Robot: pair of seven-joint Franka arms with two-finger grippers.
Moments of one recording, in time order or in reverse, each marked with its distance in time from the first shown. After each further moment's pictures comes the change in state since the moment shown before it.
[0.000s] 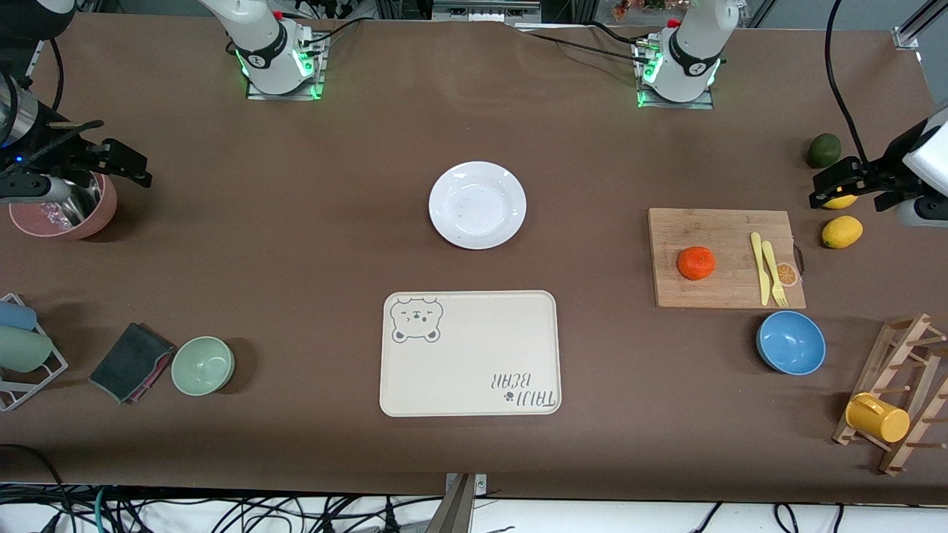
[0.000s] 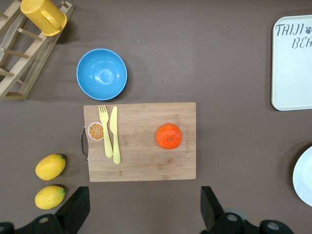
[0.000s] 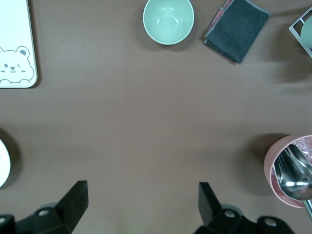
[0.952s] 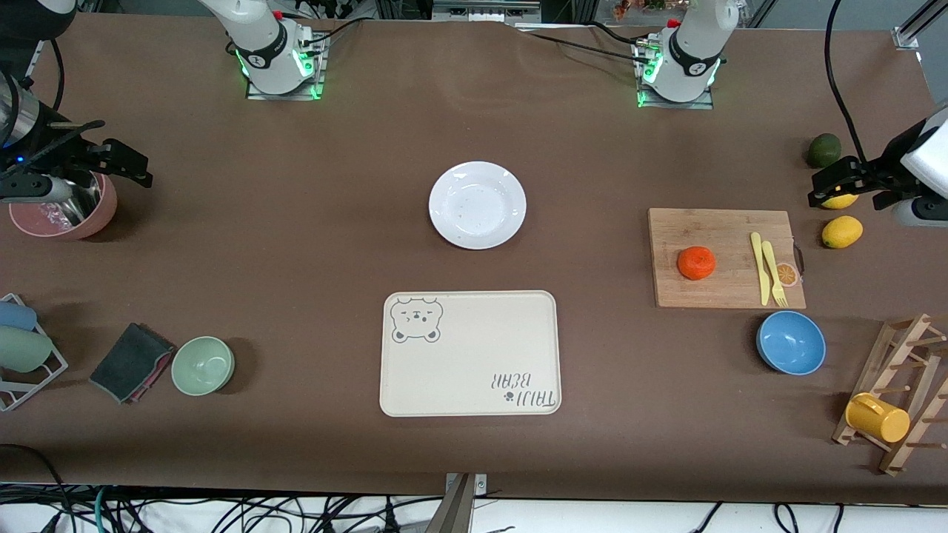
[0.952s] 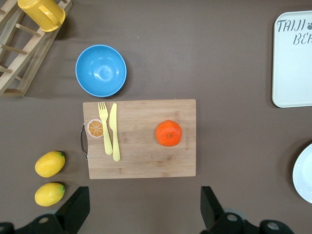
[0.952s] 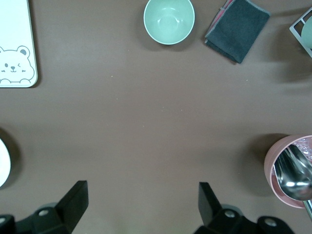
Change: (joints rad) left arm 0.000 0.002 0.000 0.000 0.000 -0.014 0.000; right arm 0.002 0.001 0.000 0.000 0.000 0.000 0.000
